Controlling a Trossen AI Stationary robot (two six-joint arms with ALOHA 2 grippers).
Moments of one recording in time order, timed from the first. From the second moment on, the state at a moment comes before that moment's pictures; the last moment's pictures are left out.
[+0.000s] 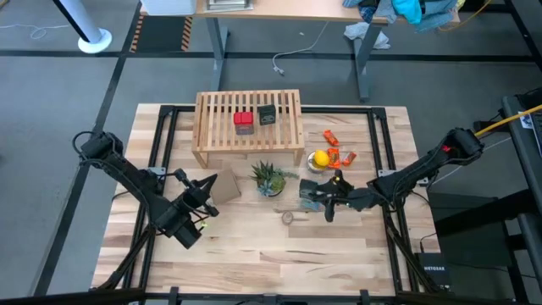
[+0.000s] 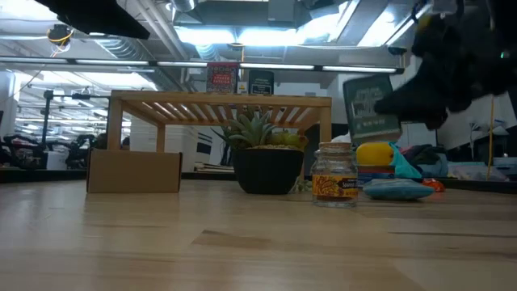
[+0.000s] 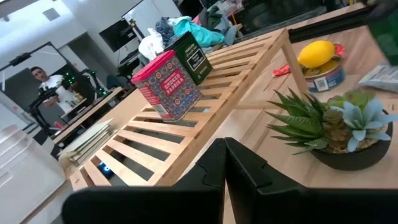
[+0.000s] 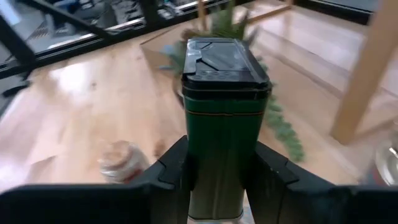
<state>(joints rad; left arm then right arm) -0.73 1.47 0.95 -1.24 -1.46 -1.25 0.44 1.22 0.25 0.55 0.62 0.49</state>
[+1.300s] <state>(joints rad) -0.73 1.47 0.95 -1.21 -1.46 -1.25 0.44 1.88 0.43 0.96 0.66 0.46</state>
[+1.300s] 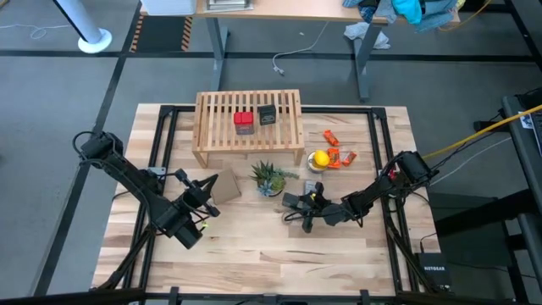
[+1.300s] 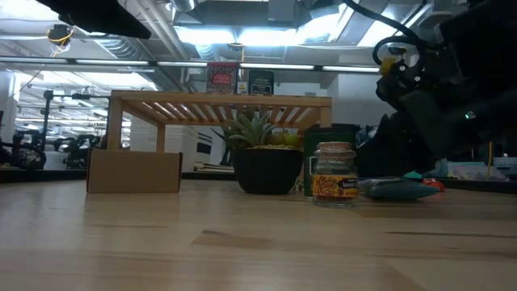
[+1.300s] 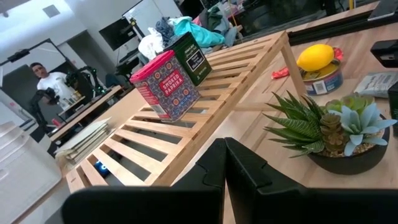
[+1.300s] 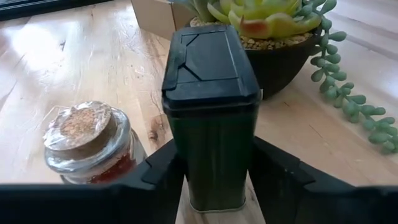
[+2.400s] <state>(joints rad) -0.73 1.47 0.95 -1.21 -1.46 -1.23 0.44 1.88 0.66 0.42 0.72 0.46</state>
